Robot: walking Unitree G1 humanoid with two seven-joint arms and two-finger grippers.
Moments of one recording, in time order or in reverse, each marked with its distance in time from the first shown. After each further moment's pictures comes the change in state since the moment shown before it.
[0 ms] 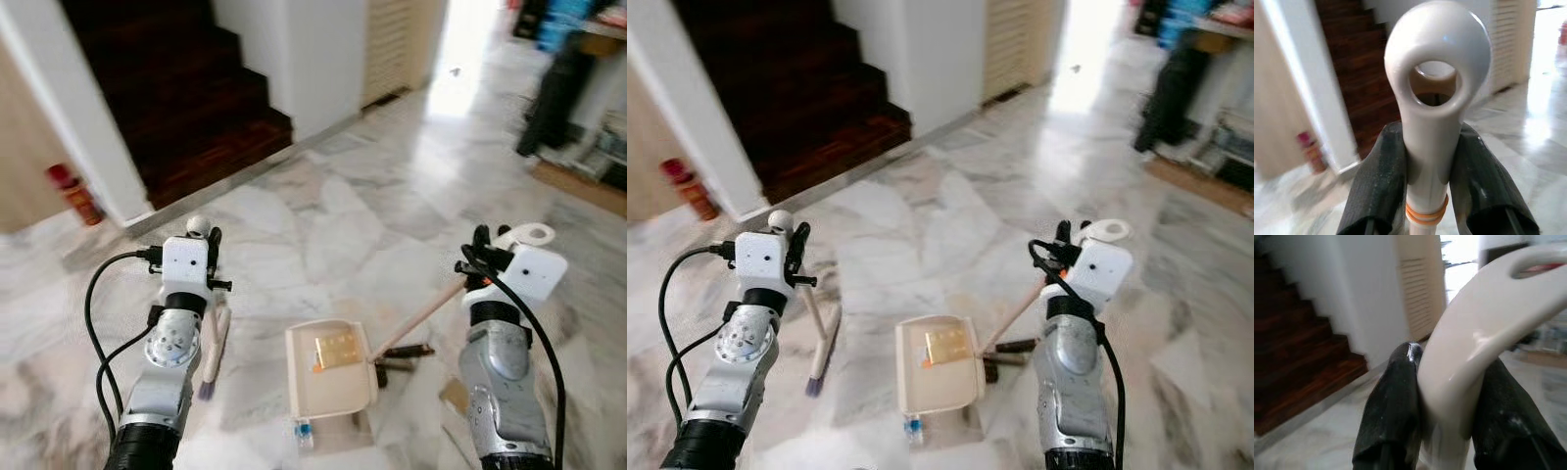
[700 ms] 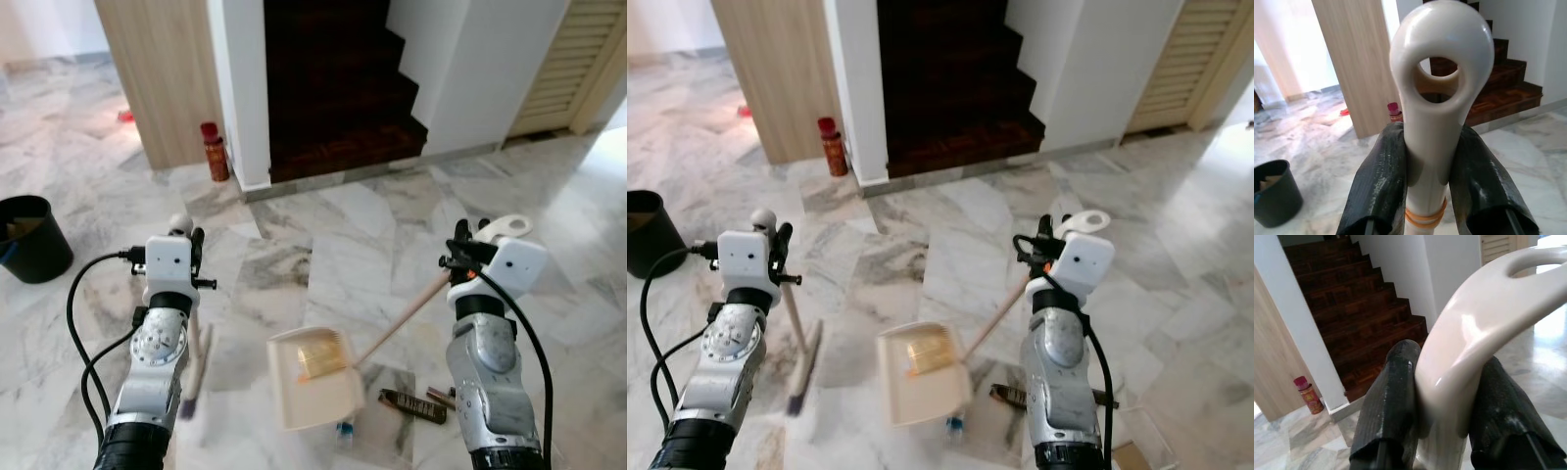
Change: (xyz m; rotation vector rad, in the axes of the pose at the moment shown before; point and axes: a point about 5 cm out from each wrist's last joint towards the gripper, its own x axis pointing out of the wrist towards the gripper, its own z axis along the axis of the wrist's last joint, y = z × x) left arm -0.002 0.009 -0.004 0.014 0.031 0.040; right arm 0.002 0.007 0.001 0.068 0.021 0.019
